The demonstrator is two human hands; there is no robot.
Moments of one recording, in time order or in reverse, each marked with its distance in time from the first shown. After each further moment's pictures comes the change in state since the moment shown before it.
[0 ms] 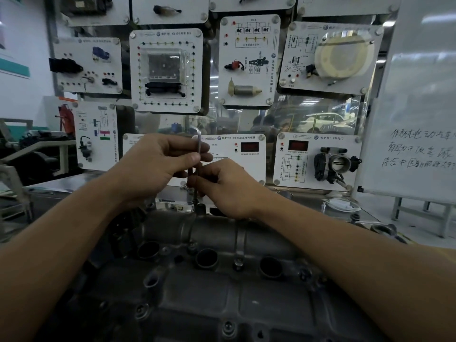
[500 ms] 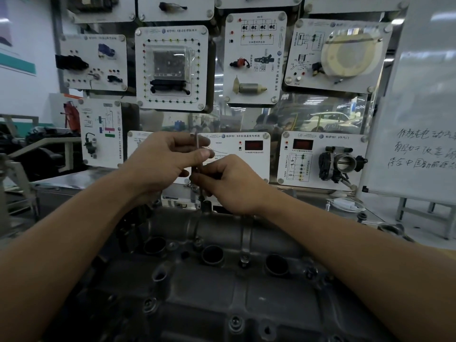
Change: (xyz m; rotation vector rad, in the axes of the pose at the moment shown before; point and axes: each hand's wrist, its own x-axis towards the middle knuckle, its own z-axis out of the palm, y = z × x) left_hand 0.005 -0.004 0.004 -0.055 0.104 -0.077; right_hand 0.004 0.002 0.004 0.069 0.009 -0.007
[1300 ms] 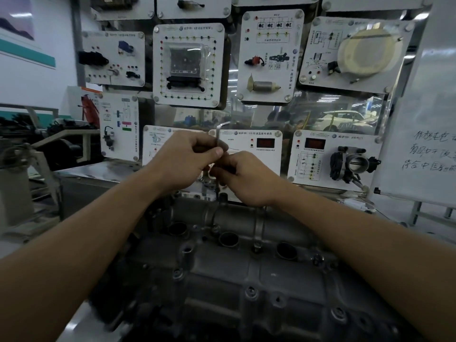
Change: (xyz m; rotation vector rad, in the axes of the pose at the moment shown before) left_hand 0.002 -0.009 -0.004 0.183 0.008 0.148; right_hand 0.006 -0.003 -0.005 -0.229 -0.065 -0.083
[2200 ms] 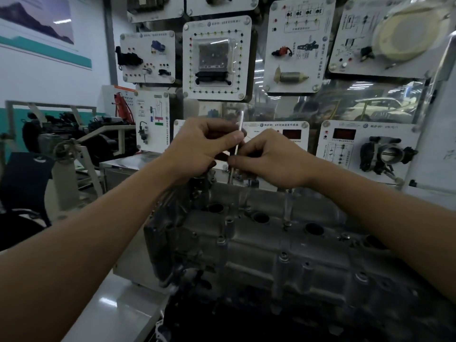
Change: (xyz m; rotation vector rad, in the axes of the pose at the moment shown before) left_hand -0.036 0.024 -0.033 -0.245 -0.061 0.026; right_hand -0.012 -0.047 -0.019 0.180 -0.095 -0.075
